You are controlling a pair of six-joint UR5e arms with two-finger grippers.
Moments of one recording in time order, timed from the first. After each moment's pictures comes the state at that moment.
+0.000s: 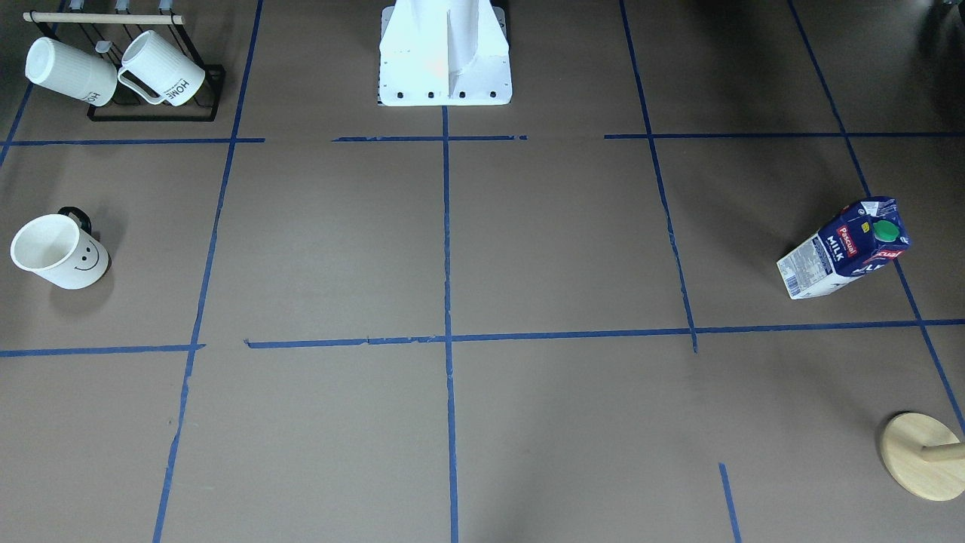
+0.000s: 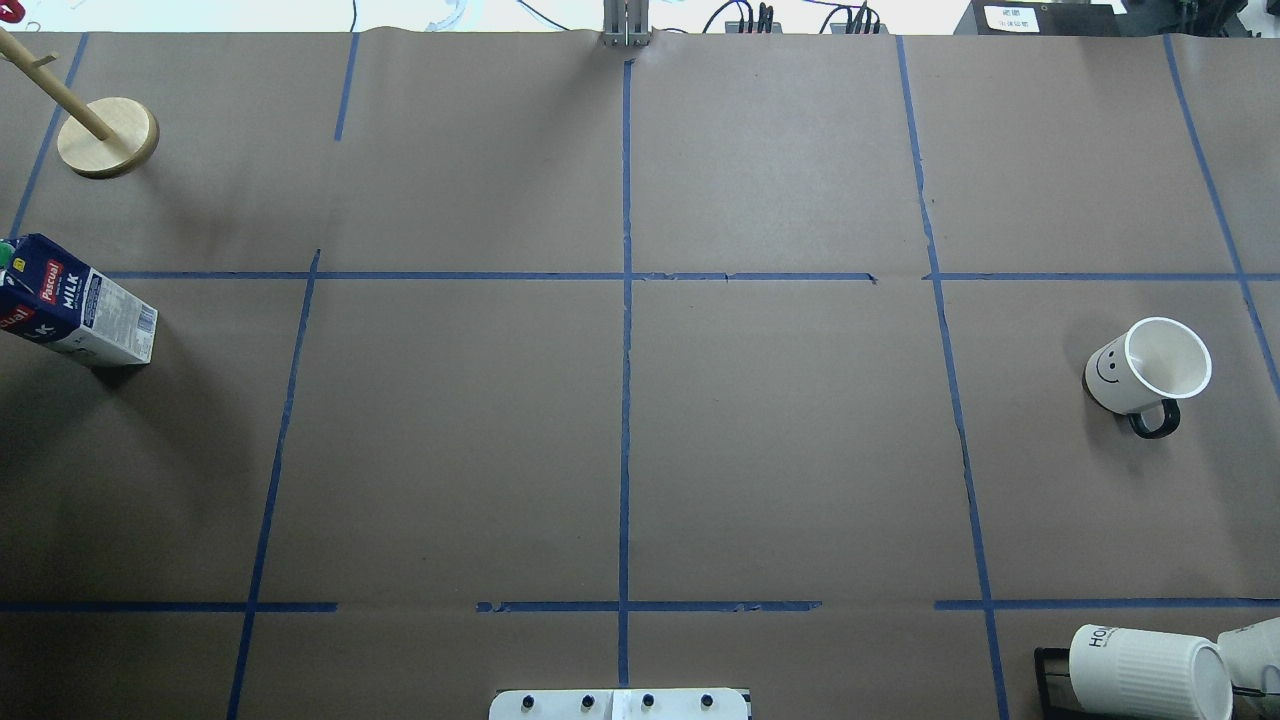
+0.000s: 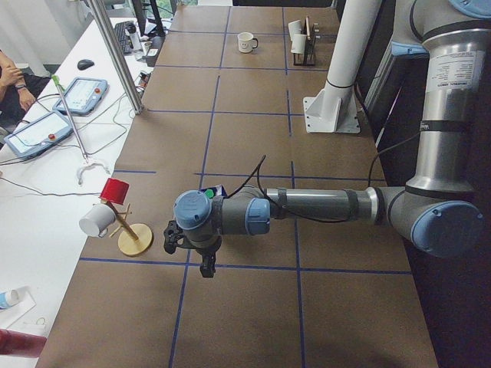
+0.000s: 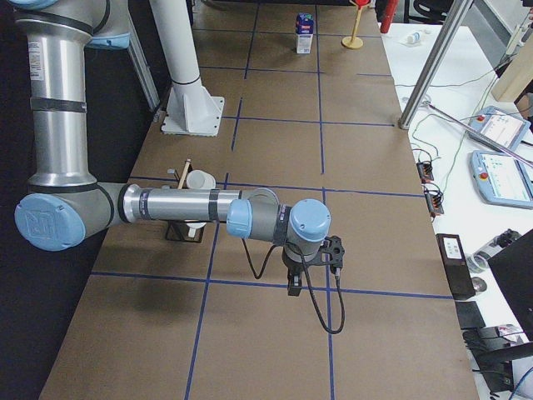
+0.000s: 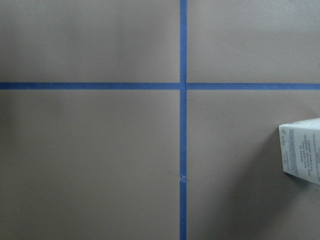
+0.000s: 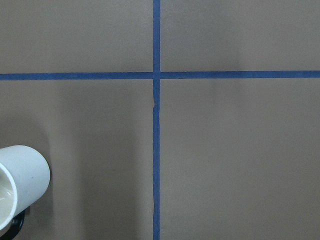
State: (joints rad) left arm -1.58 -1.58 -1.56 -1.54 -2.41 0.04; right arm 1.60 -1.60 1.63 -1.69 2.37 -0.08
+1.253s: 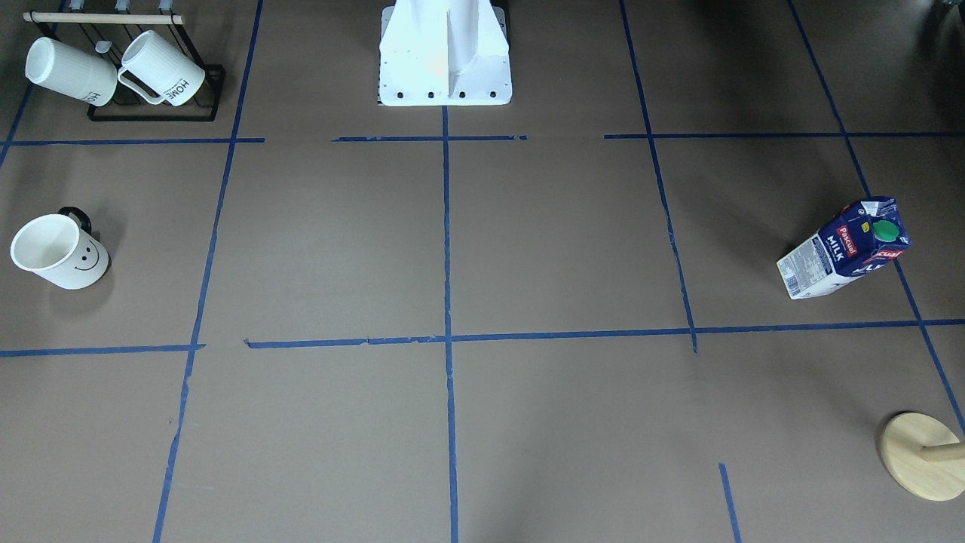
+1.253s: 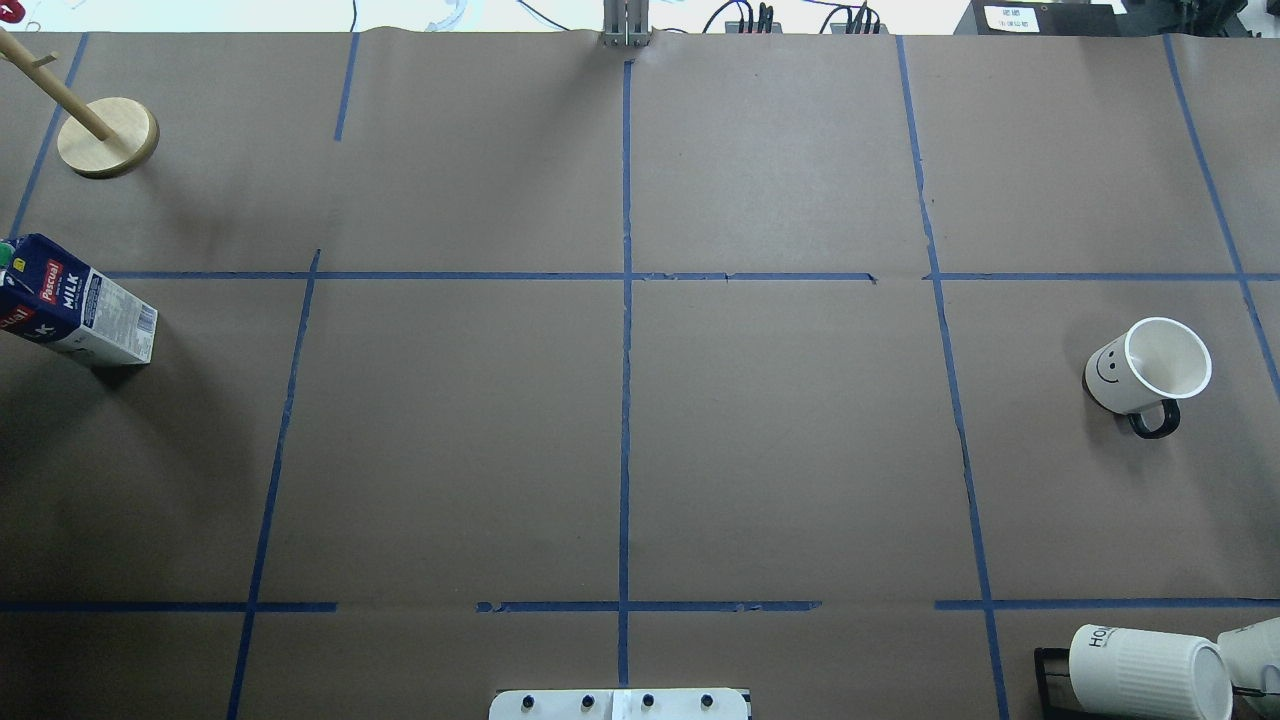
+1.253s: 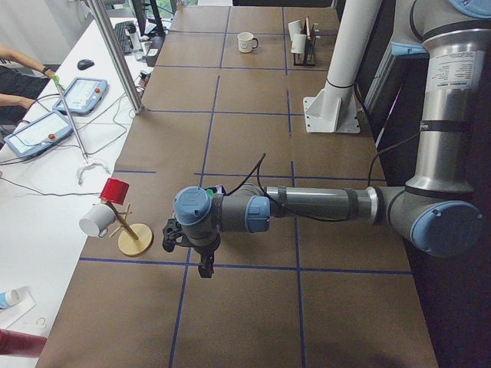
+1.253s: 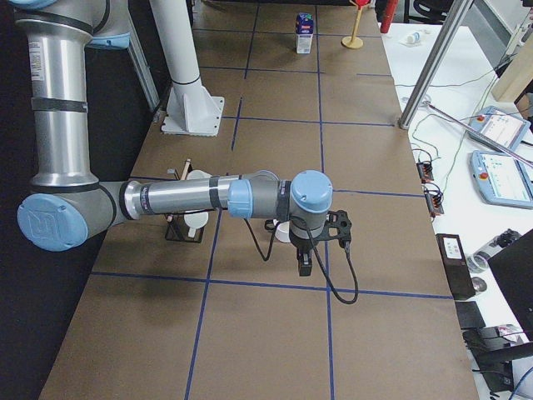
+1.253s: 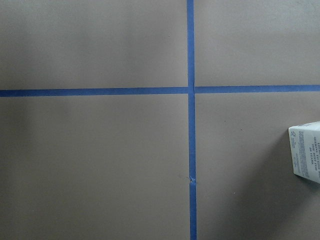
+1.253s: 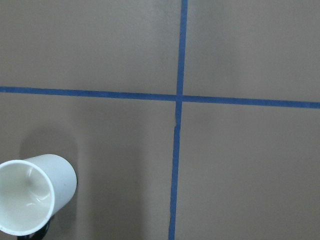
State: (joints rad) left arm -1.58 -1.58 -1.57 -1.54 -2.38 0.04; right arm 1.60 -1.57 1.75 -1.70 2.37 -0.08
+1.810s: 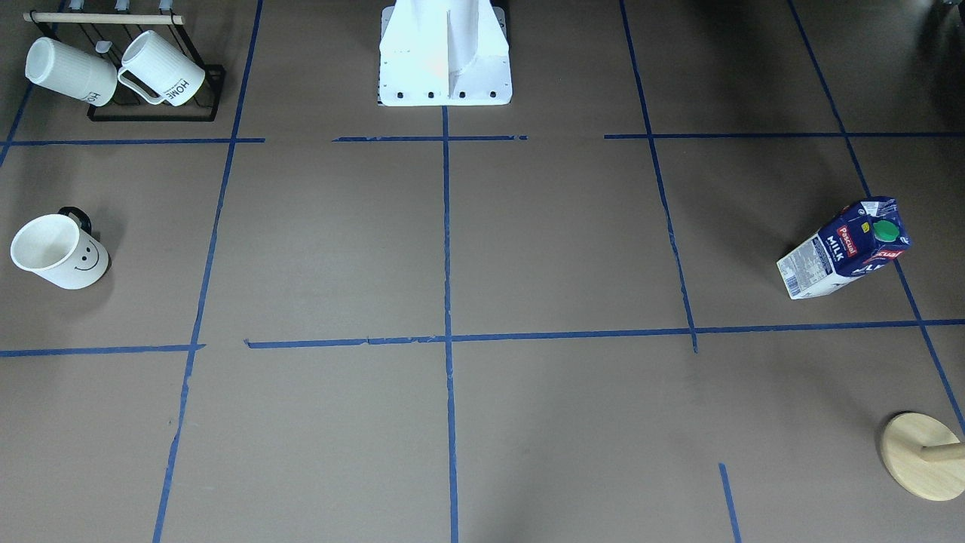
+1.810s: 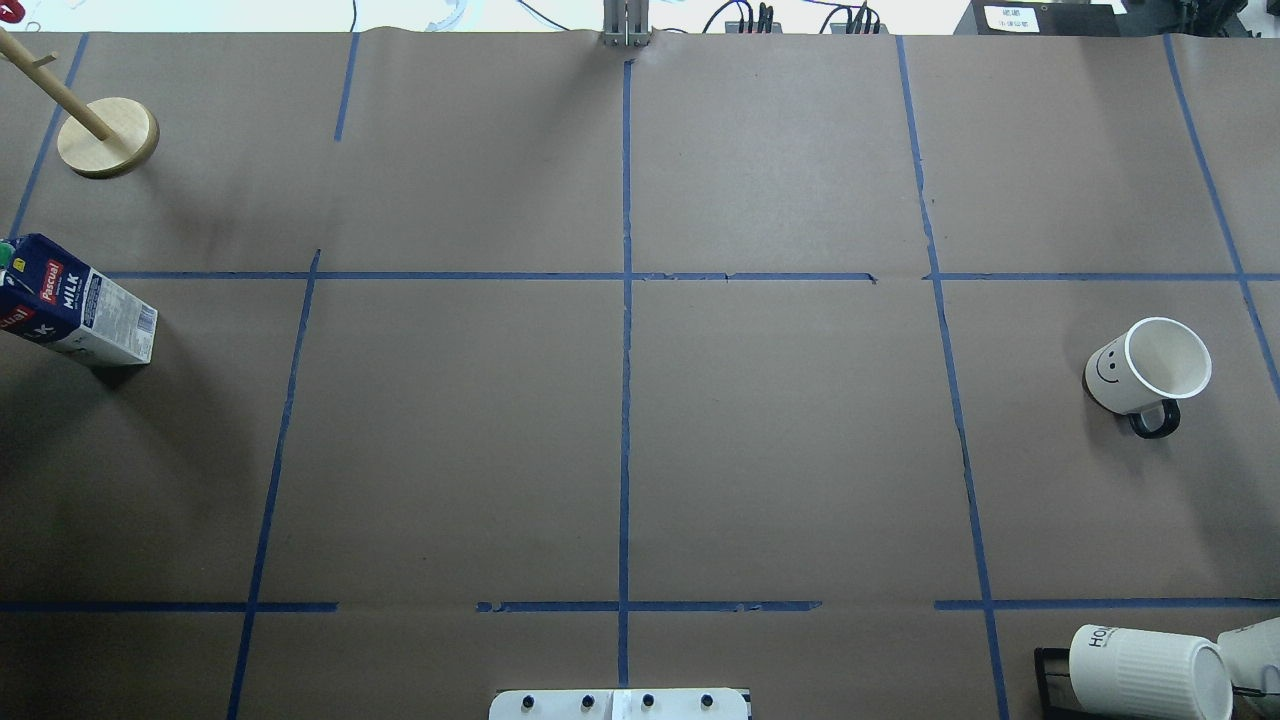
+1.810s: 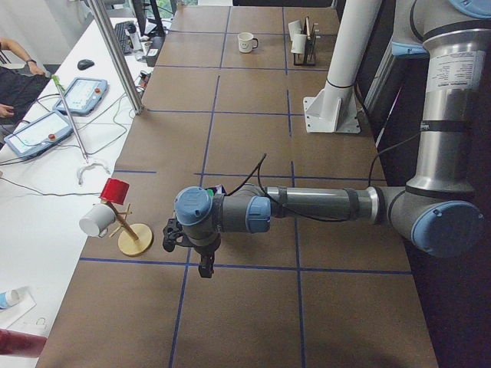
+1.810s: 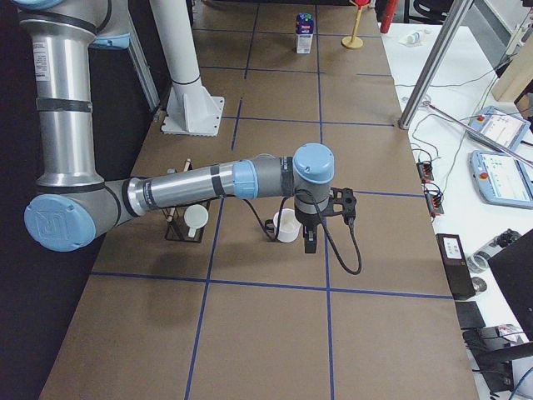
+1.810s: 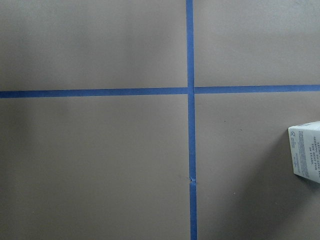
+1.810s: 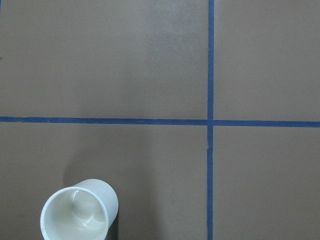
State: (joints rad) left arm -1.58 -1.58 -1.57 -1.55 -2.38 0.04; right arm 1.53 -1.59 1.83 -1.66 2.37 0.14
